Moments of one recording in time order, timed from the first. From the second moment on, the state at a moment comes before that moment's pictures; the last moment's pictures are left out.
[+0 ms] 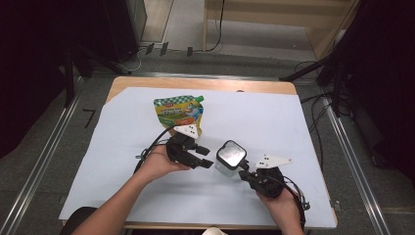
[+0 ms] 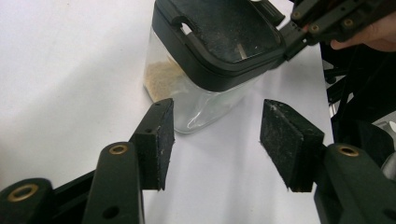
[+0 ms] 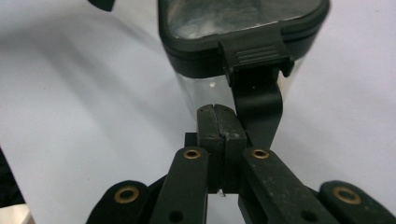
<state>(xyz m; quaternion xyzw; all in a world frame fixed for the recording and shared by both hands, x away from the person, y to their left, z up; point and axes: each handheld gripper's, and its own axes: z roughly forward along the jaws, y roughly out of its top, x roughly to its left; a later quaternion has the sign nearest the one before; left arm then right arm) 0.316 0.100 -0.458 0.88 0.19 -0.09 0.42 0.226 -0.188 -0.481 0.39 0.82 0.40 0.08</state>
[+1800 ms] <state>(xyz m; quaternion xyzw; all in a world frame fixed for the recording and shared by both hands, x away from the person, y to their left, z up) 0.336 0.056 -0.455 0.89 0.15 -0.07 0.42 0.280 -0.218 -0.493 0.49 0.78 0.36 0.14</state>
